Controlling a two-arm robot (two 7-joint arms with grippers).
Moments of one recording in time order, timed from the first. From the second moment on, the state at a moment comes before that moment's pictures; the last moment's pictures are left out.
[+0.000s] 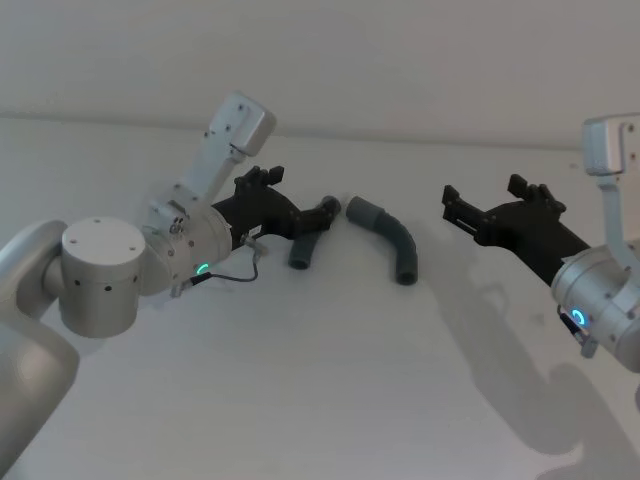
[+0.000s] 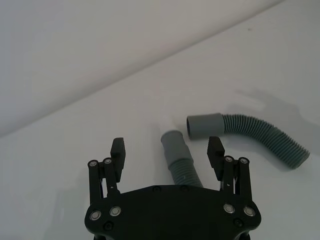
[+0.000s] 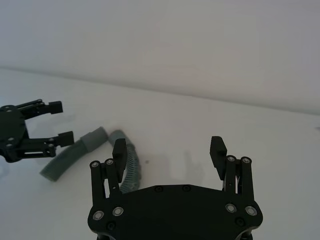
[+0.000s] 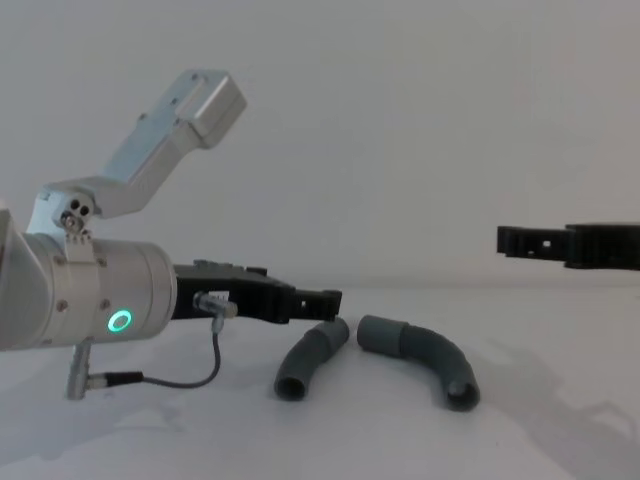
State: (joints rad) left arm -0.41 0.33 0.49 -1.48 -0.34 0.34 -0.27; right arm 0.10 0.32 -0.24 -1.82 0.36 0.44 0.11
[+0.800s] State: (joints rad) left arm -0.42 0.31 0.51 -1.43 -0.31 0.37 -0.28; right arm 0.14 0.28 -0.31 -1.77 0.34 0.51 0.14
